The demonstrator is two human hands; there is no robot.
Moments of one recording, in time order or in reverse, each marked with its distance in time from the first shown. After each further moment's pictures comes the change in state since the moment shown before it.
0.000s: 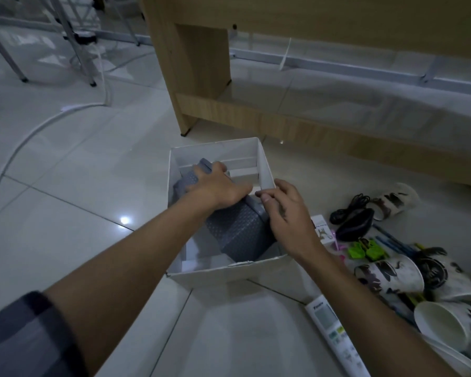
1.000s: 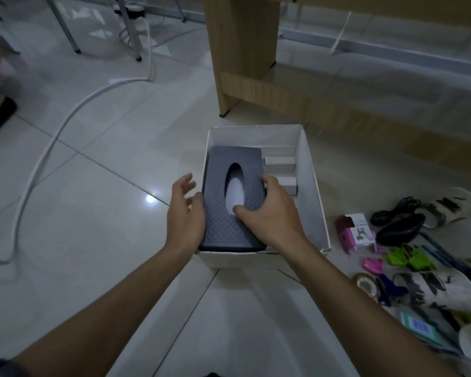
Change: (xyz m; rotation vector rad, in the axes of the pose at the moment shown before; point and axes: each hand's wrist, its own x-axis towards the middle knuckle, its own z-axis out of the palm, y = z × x) left_hand -0.034 -0.139 0.032 -0.779 0.507 0.088; right_hand -0.005 -0.064 0.068 -0.100 -0.200 0.185
